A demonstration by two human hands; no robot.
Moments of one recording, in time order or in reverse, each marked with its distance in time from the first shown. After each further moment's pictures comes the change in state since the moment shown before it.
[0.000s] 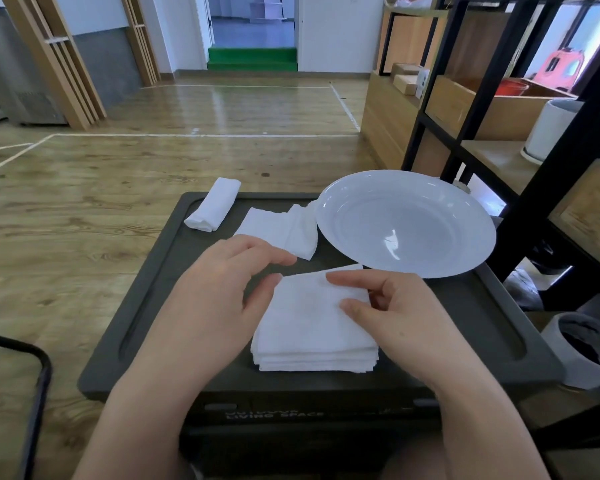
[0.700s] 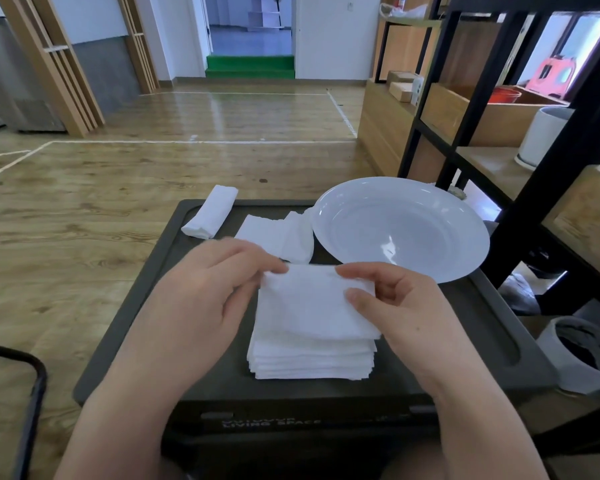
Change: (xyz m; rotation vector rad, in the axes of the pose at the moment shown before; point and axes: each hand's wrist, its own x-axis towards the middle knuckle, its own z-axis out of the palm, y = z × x) left_hand -0.001 -0.003 -0.012 0.041 0.130 0.181; right_hand -0.003 -0.006 -0.006 0.268 0.073 -0.020
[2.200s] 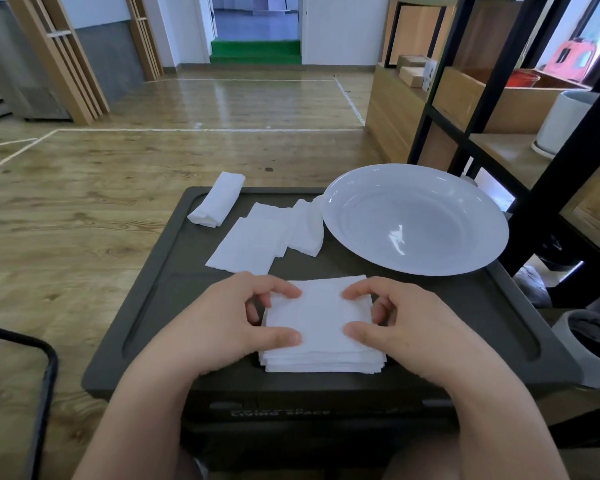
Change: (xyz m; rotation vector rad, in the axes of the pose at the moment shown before) left_hand -0.009 -0.030 0.034 -0.313 -0.545 -0.513; right_hand 0.006 0.015 -0.005 -0.567 -0.149 0.081
